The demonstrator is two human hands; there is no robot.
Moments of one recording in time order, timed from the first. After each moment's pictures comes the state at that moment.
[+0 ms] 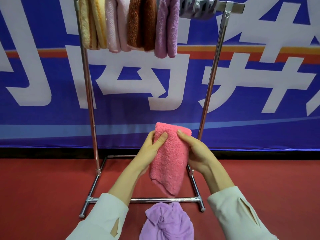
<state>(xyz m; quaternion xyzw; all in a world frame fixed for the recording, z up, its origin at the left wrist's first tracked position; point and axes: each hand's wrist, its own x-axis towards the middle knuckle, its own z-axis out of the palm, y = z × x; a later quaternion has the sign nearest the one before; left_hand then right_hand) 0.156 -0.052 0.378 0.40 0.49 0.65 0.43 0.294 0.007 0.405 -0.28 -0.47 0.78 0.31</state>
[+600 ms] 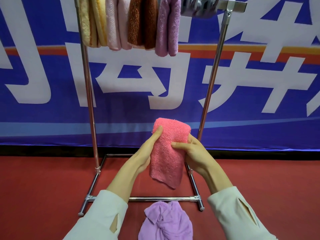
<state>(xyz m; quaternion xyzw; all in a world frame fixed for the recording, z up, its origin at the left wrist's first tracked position) 0.151 -0.051 0.384 0.36 0.48 0.60 0.53 0.293 0.007 0.394 -0.23 -0.55 0.72 0.34</state>
